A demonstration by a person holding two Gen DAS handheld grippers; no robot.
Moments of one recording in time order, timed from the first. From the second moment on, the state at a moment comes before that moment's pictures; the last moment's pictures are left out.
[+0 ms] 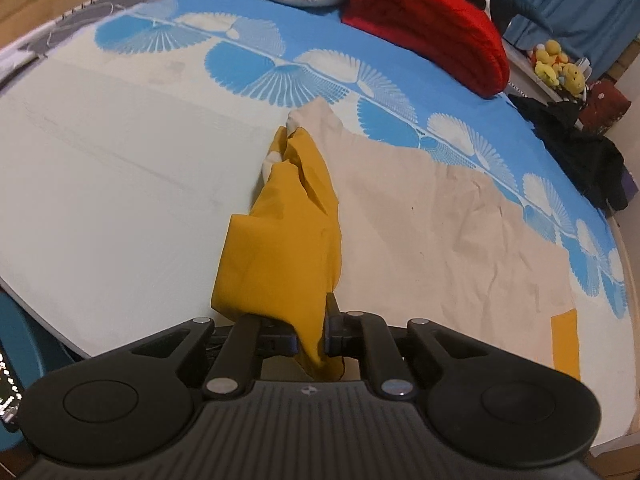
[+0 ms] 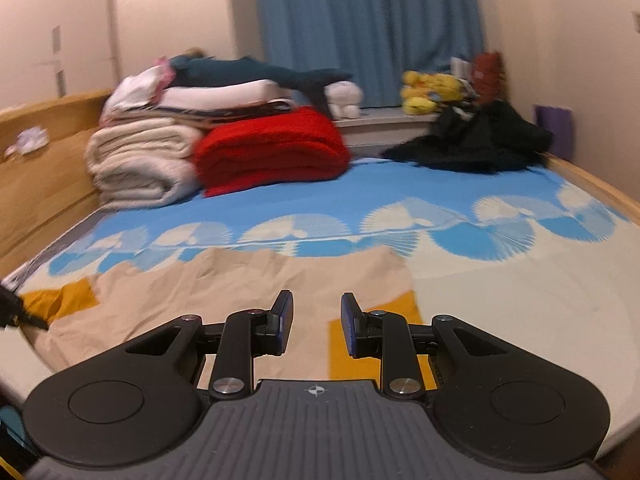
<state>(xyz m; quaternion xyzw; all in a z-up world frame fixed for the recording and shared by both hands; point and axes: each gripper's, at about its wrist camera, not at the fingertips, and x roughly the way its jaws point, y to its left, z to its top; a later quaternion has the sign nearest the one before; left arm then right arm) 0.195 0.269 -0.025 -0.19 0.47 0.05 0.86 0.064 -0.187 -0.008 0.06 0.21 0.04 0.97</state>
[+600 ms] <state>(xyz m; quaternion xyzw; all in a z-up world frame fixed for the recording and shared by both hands) 0.199 0.275 -0.059 -0.26 0.44 0.08 0.86 0.155 -0.029 -0.090 0.00 0.41 0.19 0.89</state>
